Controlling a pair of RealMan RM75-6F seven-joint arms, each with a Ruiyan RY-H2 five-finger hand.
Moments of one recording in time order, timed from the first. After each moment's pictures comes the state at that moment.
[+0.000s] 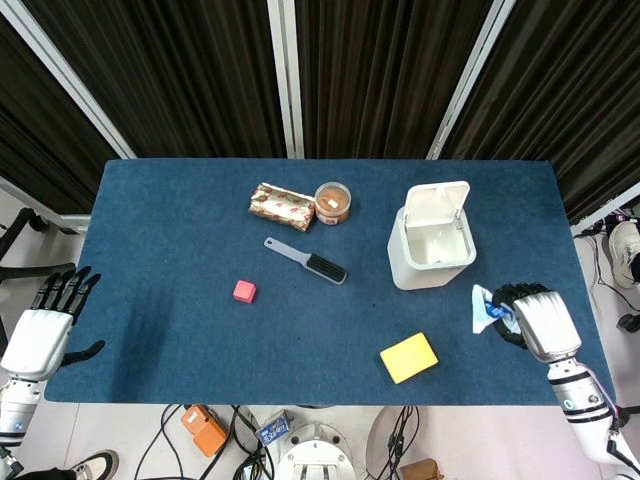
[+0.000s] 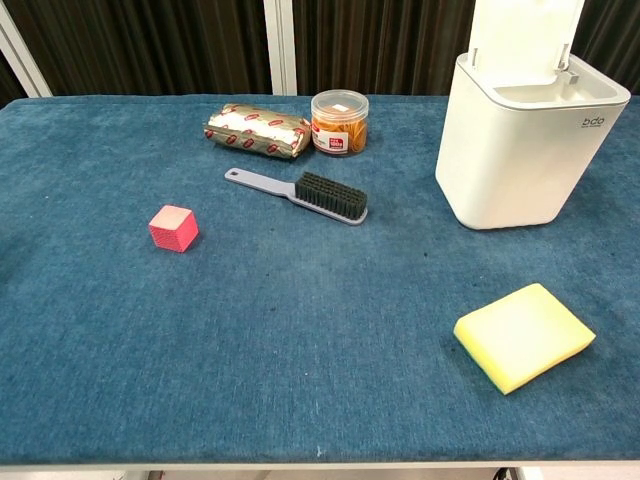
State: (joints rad) left arm -0.12 -1.11 0.01 -1.56 1.58 1.47 0.04; right arm 0.27 -1.15 0.04 -1.63 -1.60 1.43 -0.10
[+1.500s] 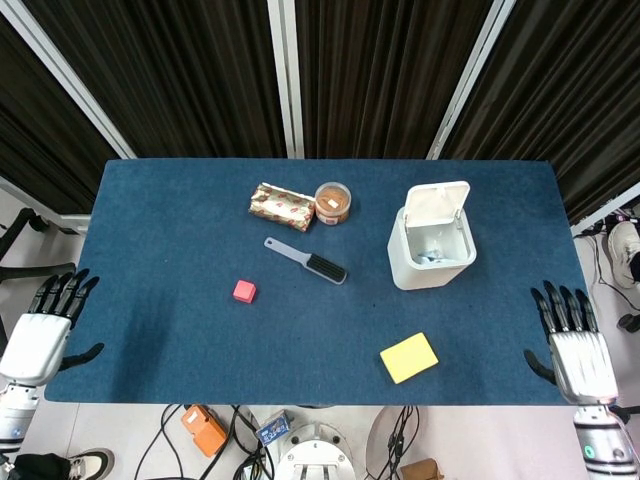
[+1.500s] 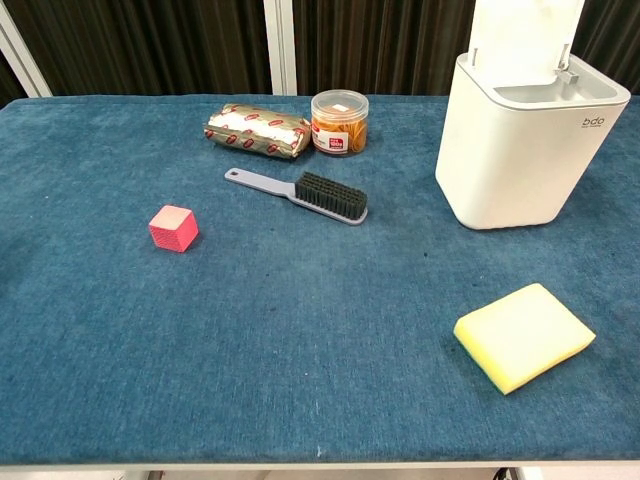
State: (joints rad) left arm -0.10 -1.12 0.02 -1.55 1.61 1.51 0.05; right arm 0.06 -1.18 -0.10 -1.67 -1.58 1.66 -0.33
